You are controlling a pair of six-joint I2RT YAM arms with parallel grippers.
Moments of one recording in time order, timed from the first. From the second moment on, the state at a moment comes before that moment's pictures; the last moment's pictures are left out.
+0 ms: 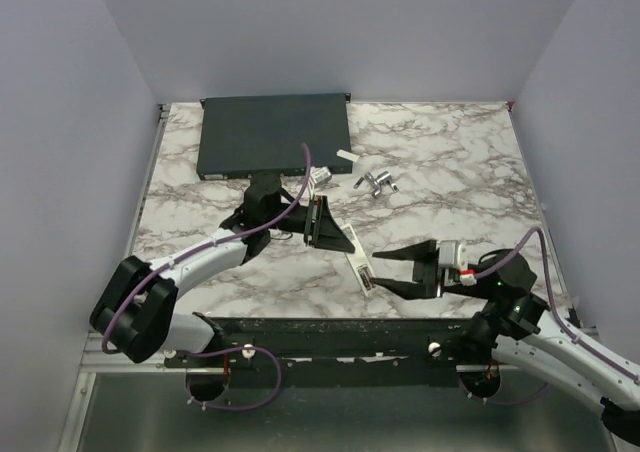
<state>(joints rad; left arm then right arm) -0.61 1.38 0.69 0.60 1.14 -1.19 0.89 0.46 0.44 0.20 -0.63 -0.22</state>
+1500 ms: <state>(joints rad) -0.61 1.01 0.77 0.12 0.94 -0.64 0.89 0.77 0.70 -0.17 -0.38 0.28</state>
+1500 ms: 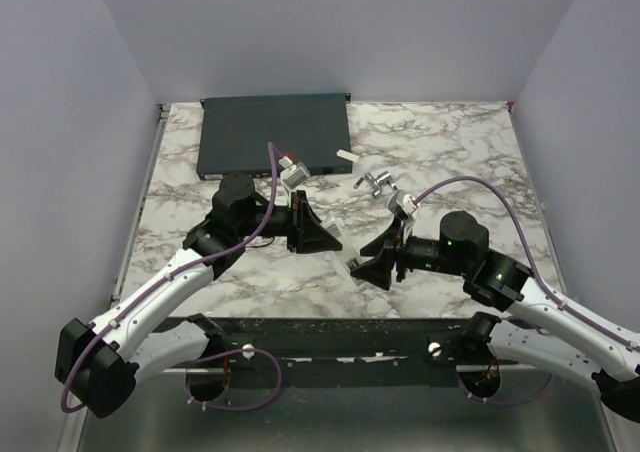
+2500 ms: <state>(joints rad) -0.62 1.00 0.77 0.12 0.94 -0.64 0.89 0.80 0.70 -0.15 -0.41 0.29</state>
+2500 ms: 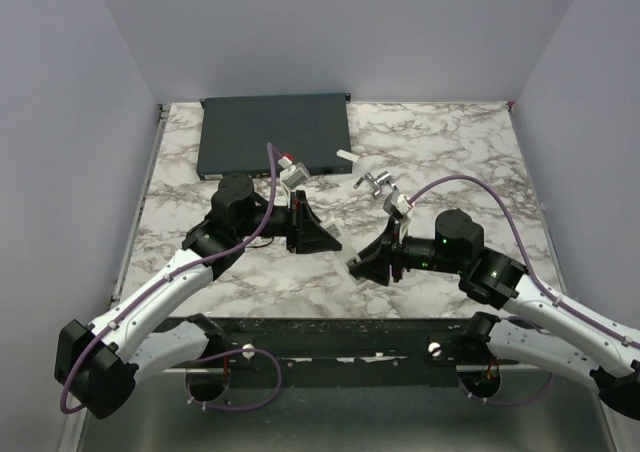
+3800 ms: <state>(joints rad) -0.61 0.98 0.77 0.12 0.88 -0.61 0.90 0.92 0.76 -0.17 -0.36 0.32</state>
